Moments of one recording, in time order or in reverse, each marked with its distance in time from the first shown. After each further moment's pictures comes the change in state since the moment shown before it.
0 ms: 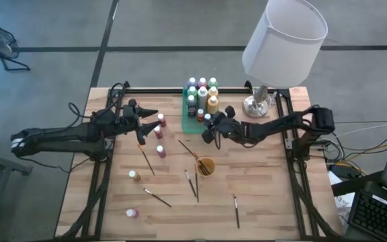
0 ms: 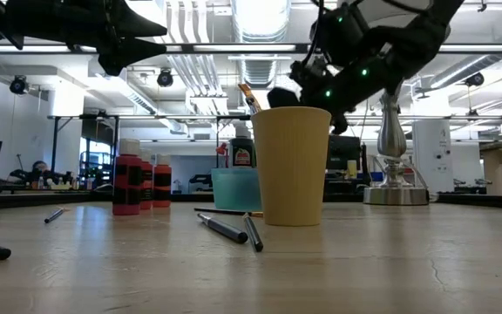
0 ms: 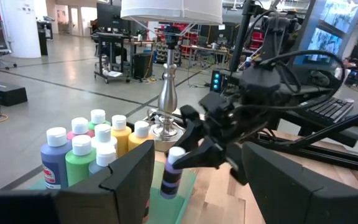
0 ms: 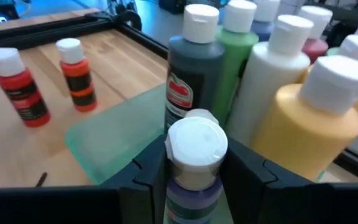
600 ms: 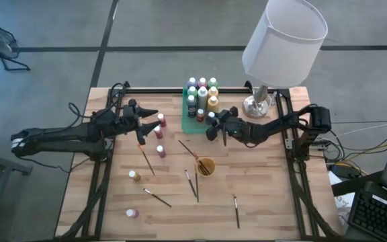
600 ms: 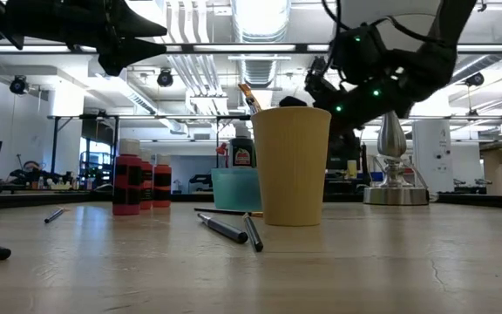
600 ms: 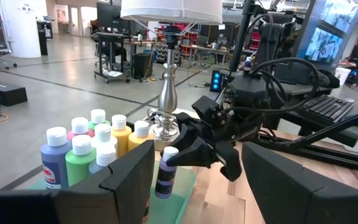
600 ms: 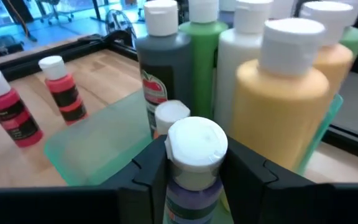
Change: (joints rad) left arm 0.000 0.000 0.000 -0.001 0.000 0.000; right arm -0.052 0.034 -0.143 0.280 -0.031 0.054
